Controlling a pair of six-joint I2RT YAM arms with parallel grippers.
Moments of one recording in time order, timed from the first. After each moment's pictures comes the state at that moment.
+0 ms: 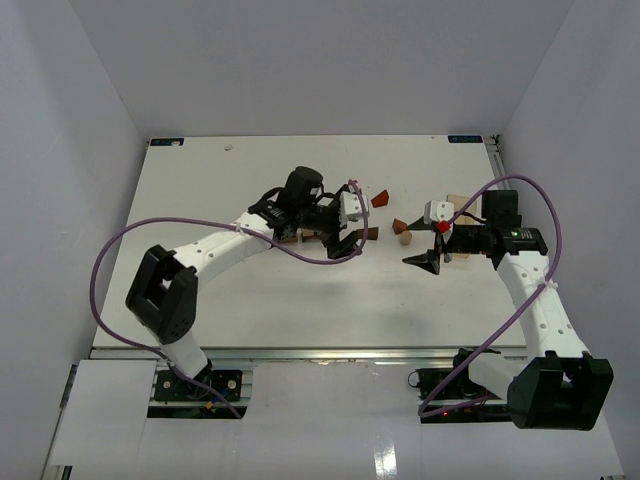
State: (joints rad) left arm -0.70 1.68 1.29 -0.17 0.68 0.50; right arm 0.02 1.10 0.96 -0.77 -1.14 -1.15
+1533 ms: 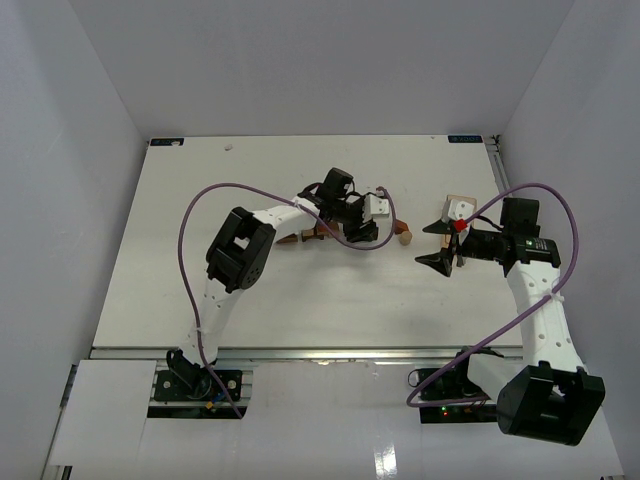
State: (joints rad) left arm -0.67 2.33 1.76 -0.16 0.68 0.74; right arm -0.12 1.04 0.92 -0.80 -1.18 -1.11
